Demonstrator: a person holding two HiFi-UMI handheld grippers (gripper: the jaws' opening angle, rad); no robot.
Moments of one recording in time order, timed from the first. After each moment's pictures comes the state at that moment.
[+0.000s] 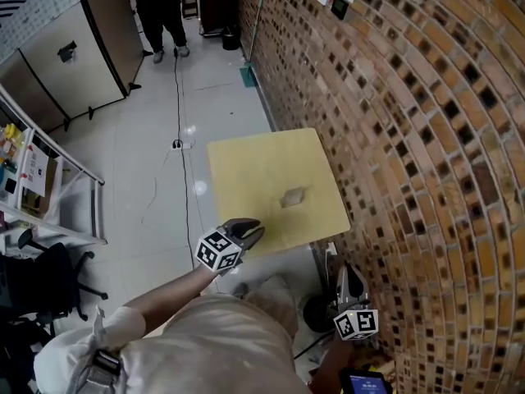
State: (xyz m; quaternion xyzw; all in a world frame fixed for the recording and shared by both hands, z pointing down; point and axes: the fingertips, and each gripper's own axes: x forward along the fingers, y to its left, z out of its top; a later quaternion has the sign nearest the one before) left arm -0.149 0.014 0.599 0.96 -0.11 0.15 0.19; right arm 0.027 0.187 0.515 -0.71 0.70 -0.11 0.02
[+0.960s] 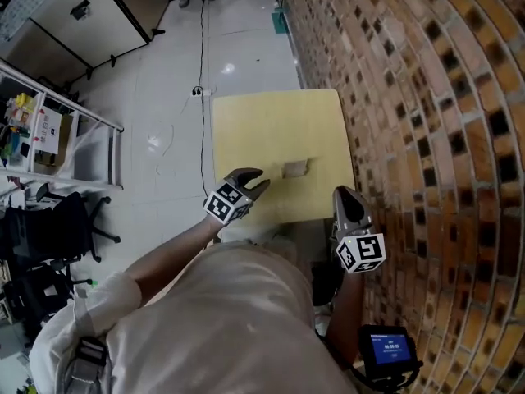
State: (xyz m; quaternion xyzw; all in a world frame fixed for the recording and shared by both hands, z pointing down) left arm -0.060 -0.077 0.666 0.93 -0.20 0.26 0.16; right arm 0.107 -0.014 0.542 -0.57 0.81 -0.13 -0.05
